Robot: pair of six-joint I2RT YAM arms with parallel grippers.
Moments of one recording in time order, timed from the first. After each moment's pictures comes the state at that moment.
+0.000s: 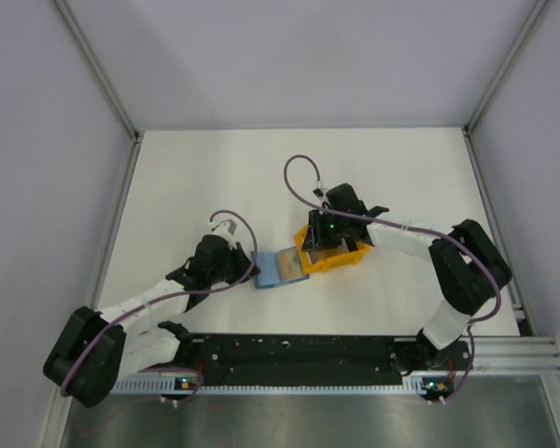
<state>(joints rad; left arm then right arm) -0.52 1.08 0.33 0.09 0.17 -0.70 0.63 1.66 0.98 -0.17 -0.34 0.52</state>
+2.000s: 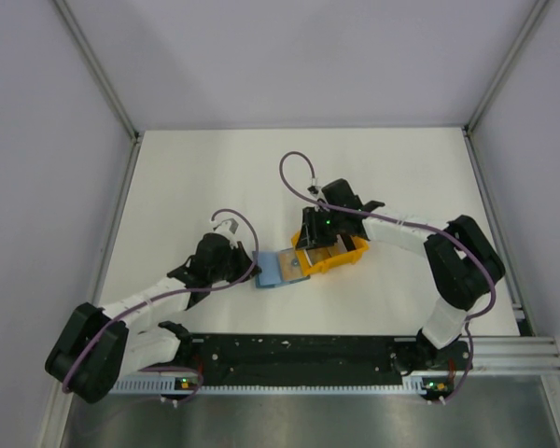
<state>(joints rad) -0.52 1.11 0.34 0.10 0.19 -0.69 0.63 1.72 1.05 -0.22 -0.40 0.53</state>
